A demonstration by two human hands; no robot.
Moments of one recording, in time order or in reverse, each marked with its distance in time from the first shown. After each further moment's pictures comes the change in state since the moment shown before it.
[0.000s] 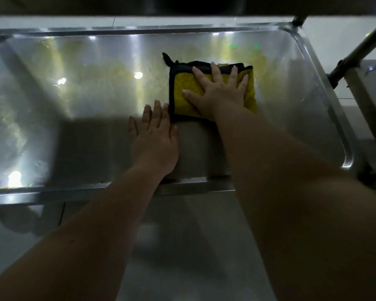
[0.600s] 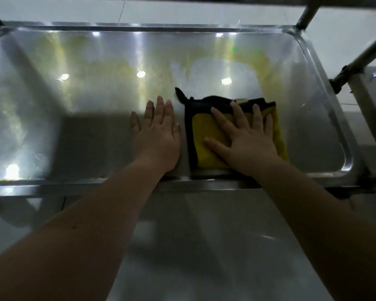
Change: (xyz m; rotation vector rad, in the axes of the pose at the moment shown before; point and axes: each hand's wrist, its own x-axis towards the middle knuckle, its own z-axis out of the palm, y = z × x) left_hand 0.004 -0.003 0.002 0.036 -0.013 -0.013; right_hand -0.107 0.045 0.015 -0.003 -0.112 -0.107
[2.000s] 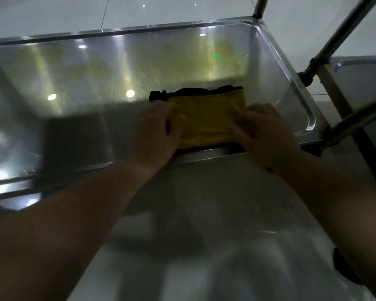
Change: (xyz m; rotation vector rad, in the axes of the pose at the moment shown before) left_hand -0.008 0.027 -0.021 -0.460 0.325 0.318; right_hand -0.033 0.061 -0.023 0.291 0.399 -0.130
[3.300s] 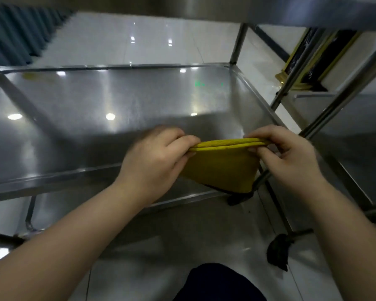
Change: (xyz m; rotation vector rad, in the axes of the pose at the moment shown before) left_hand 0.026 0.181 -0.328 0.066 0.117 0.570; right_hand -0.035 -0.188 -0.335 0.370 0.280 -0.078
